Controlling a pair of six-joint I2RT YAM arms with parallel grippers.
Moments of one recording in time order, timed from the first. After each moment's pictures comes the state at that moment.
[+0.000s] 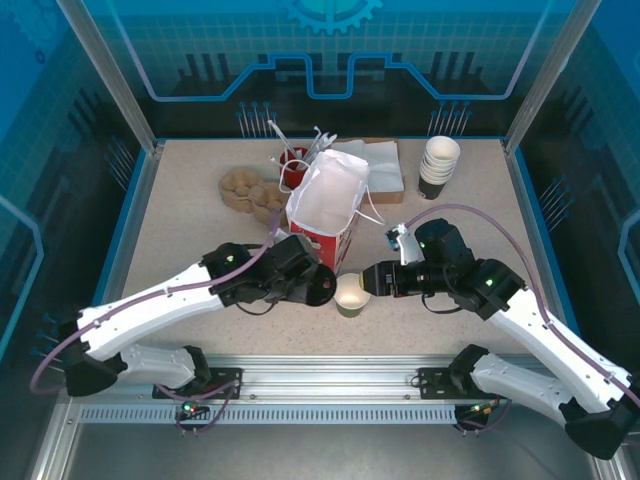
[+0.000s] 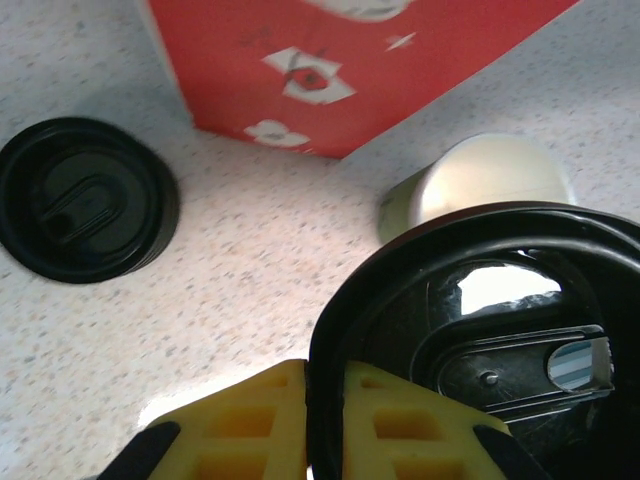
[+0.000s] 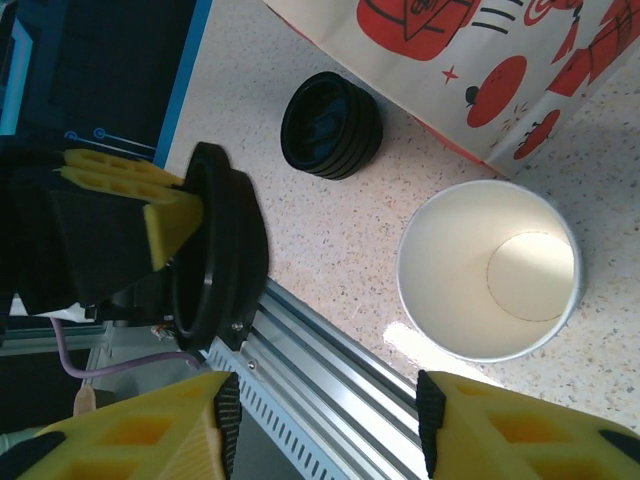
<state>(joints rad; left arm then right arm) -1.03 1.28 1.26 -1.09 -0.22 -0.88 0.68 0.89 0.95 -0.79 -0.41 0.65</state>
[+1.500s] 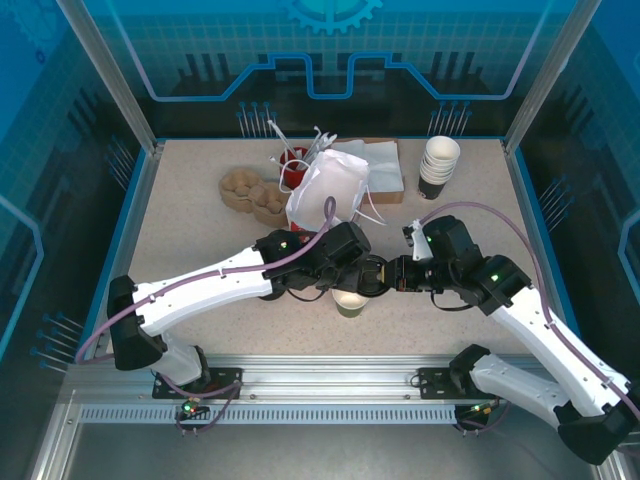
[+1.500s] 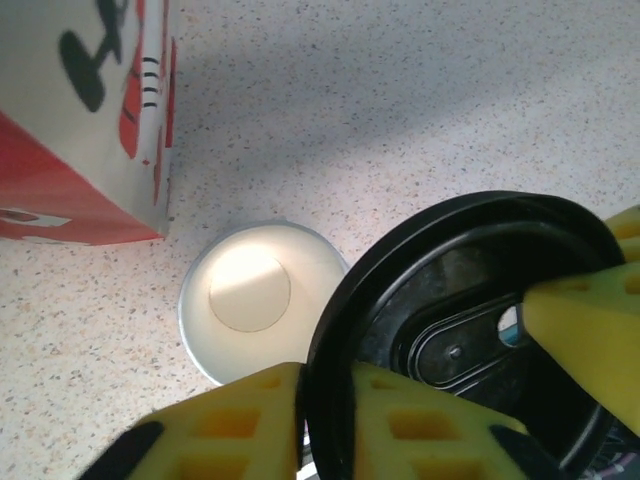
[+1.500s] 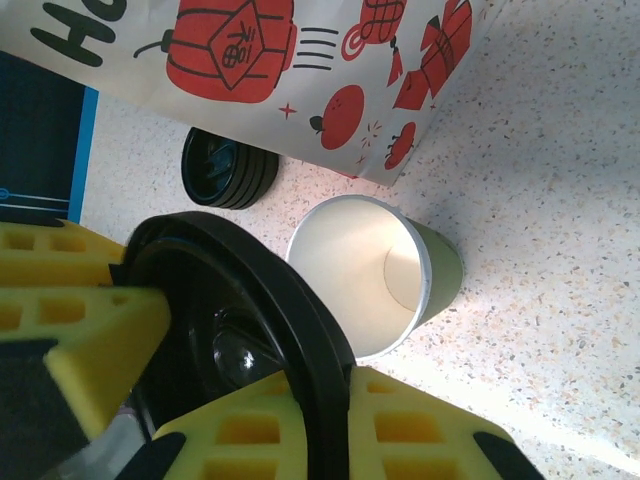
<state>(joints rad) -1.09 1.54 1.51 -0.94 -0.17 -0.82 0.58 0.90 0.97 -0.91 -0.31 0.65</state>
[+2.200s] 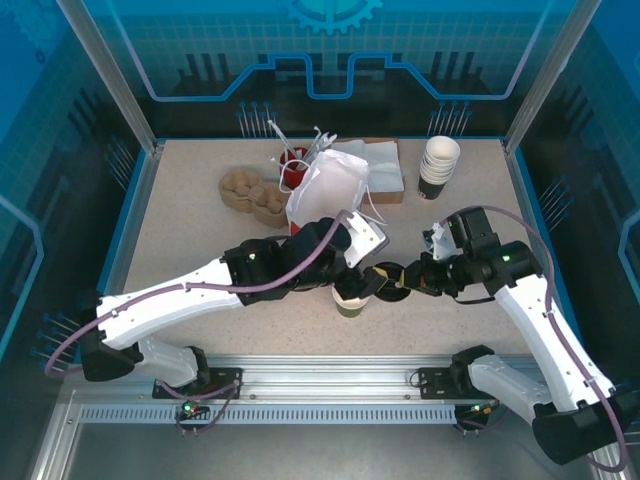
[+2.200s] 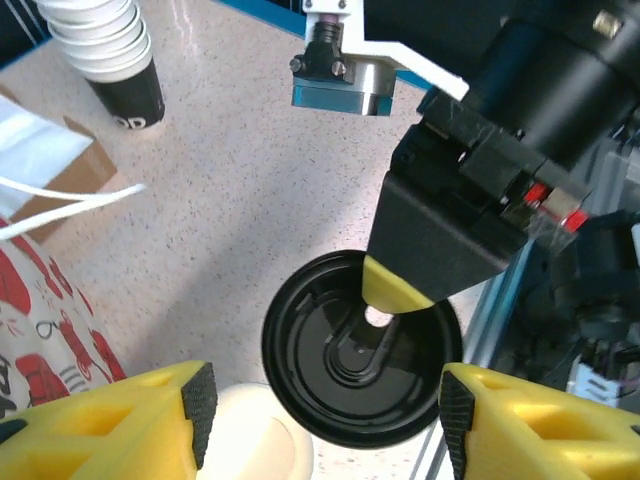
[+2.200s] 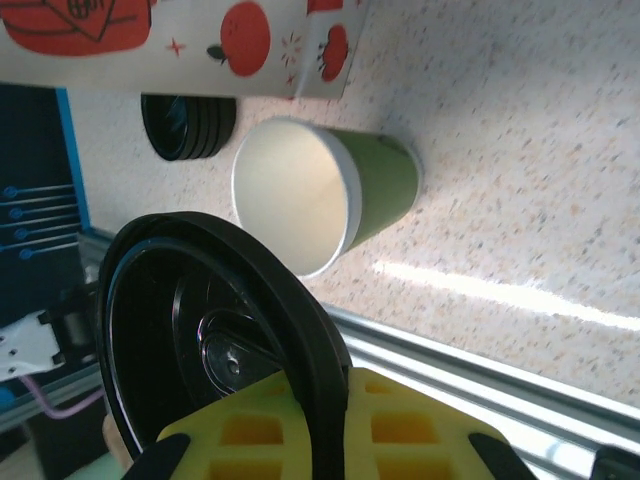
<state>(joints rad) -1.14 1.38 1.41 -0.62 -0.09 -0.11 0.28 0.96 1.03 -1.21 -0.57 0.52</state>
